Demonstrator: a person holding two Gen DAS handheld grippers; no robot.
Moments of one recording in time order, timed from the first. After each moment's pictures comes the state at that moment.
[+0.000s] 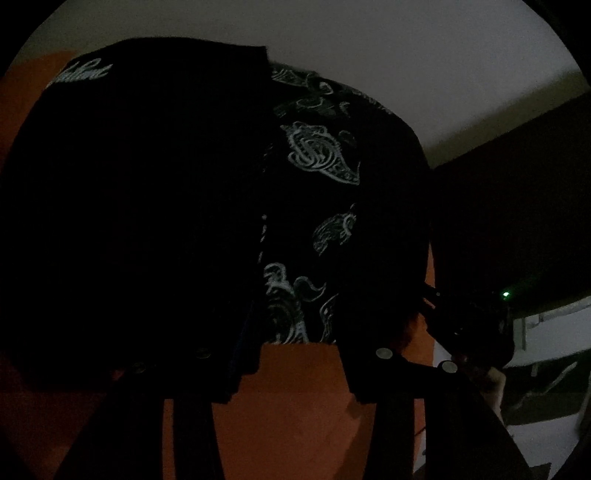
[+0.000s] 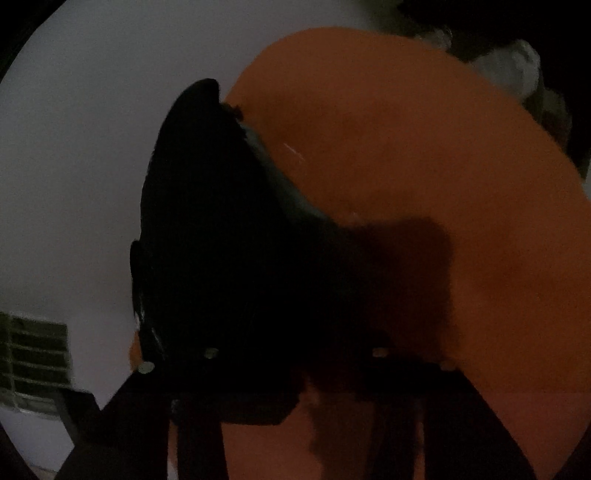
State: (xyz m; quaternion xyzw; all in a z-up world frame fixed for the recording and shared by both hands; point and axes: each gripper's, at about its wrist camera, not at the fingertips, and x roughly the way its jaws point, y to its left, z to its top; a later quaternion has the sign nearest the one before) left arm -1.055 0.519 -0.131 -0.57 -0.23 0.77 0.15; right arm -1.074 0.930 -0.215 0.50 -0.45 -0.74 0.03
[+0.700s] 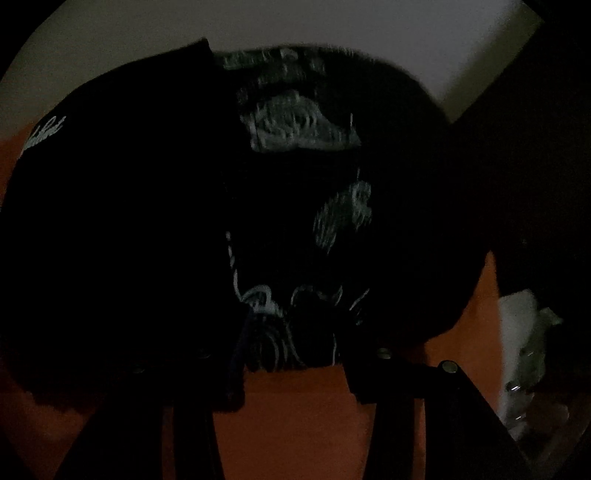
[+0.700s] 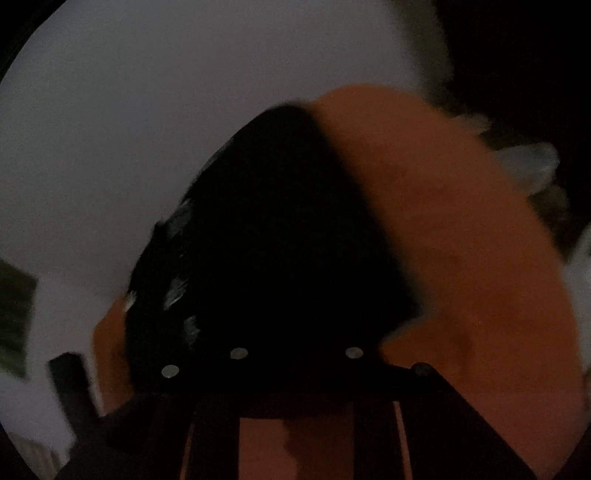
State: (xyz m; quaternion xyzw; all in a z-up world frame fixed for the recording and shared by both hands) left arm -1.061 0.593 -0.147 -0.57 -0.05 0.81 0.12; right arm -1.072 0.850 -0.133 0.48 -0.29 -0.83 0.06
